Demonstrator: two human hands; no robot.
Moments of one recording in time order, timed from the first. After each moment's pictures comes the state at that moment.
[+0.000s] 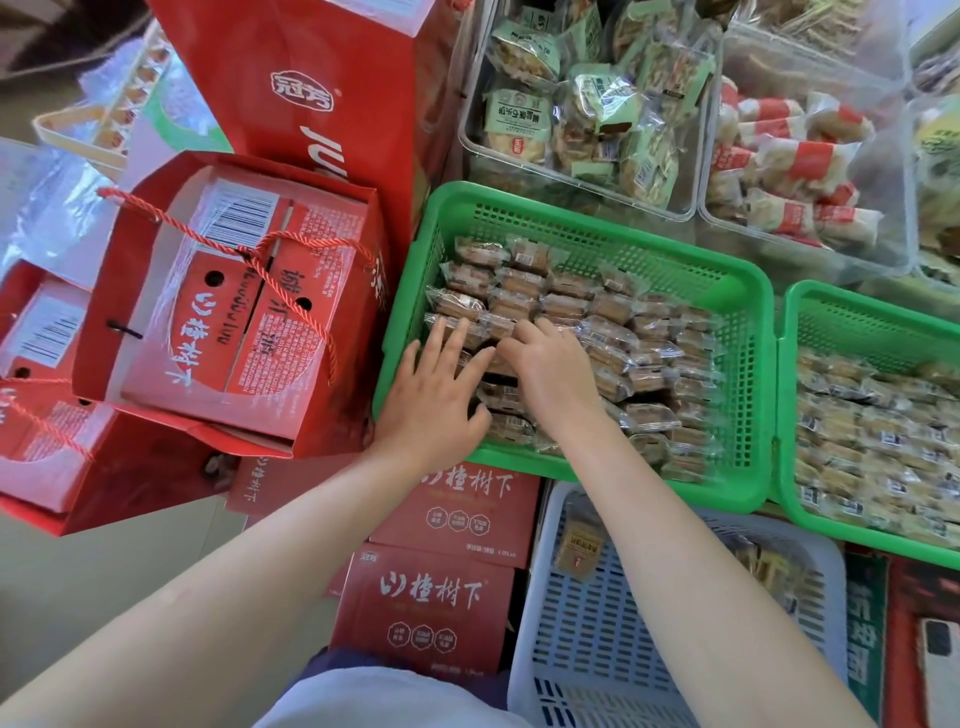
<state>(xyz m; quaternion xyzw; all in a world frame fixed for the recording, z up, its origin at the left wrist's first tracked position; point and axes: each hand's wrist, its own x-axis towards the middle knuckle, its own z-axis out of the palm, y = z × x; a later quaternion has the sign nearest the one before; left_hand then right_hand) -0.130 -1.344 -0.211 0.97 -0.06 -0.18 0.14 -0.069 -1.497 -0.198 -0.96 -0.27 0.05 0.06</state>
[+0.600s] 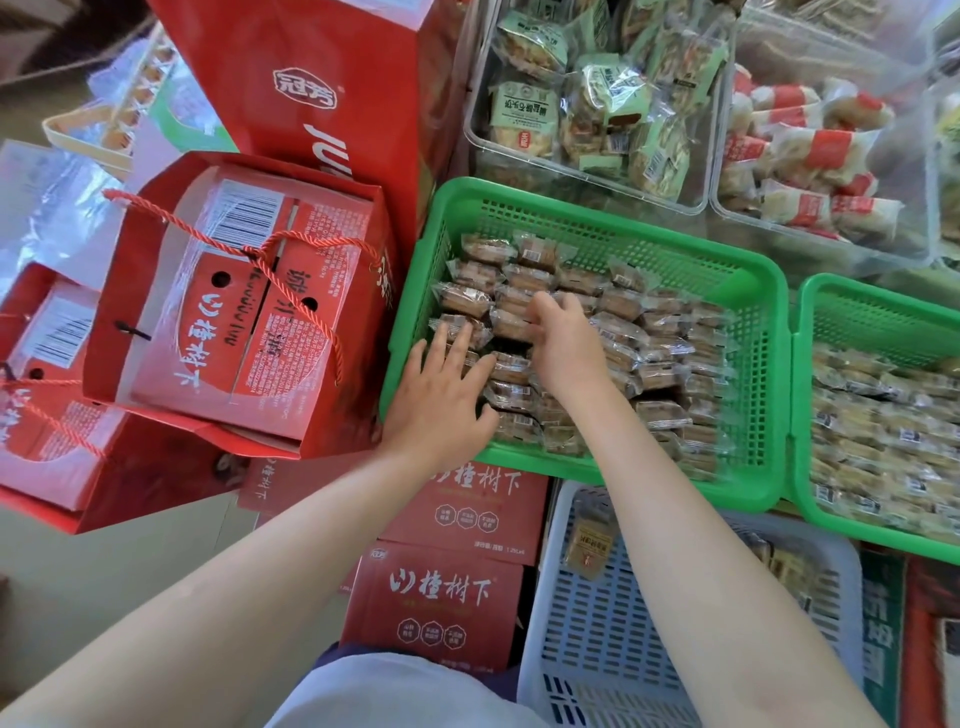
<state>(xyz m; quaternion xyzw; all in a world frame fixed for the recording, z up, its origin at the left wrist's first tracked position) -0.130 -1.346 -0.212 0.97 -0.06 -0.19 0.13 -0.045 -1.493 -0.201 -0.97 -0.07 0.13 0.21</state>
